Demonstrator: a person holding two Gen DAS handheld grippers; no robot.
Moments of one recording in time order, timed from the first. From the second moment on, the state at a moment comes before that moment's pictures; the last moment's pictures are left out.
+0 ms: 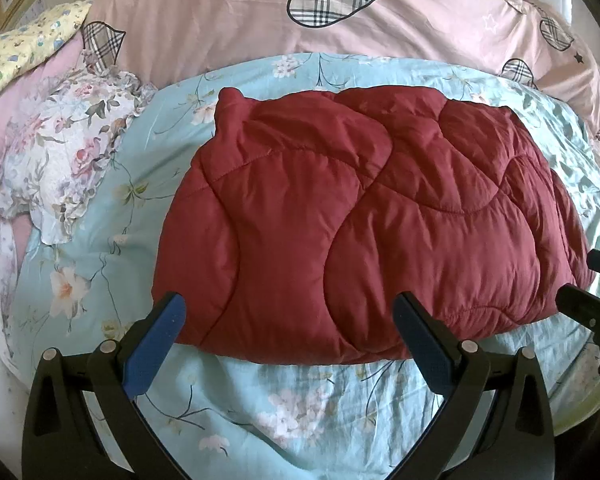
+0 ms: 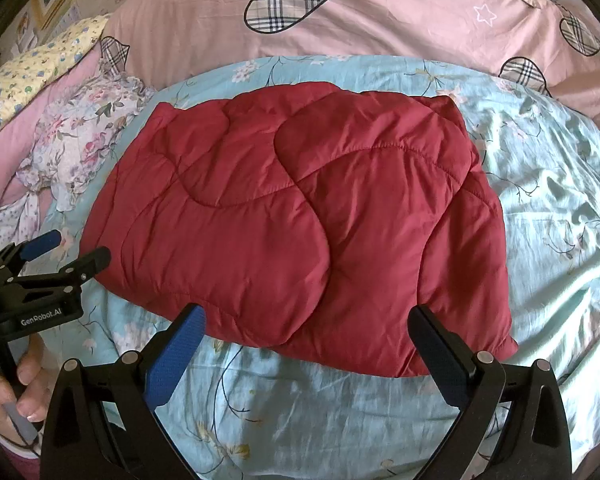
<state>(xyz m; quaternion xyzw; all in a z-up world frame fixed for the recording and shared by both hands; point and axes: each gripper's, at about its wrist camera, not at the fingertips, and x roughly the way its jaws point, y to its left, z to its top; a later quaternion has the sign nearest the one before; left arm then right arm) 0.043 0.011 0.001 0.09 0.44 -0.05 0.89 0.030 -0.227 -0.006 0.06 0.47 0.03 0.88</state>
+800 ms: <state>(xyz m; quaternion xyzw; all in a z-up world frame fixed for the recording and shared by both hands) 0.044 0.007 0.002 0.09 0.44 -0.05 0.89 0.030 -0.230 -0.007 0.07 0.47 0.03 0.88</state>
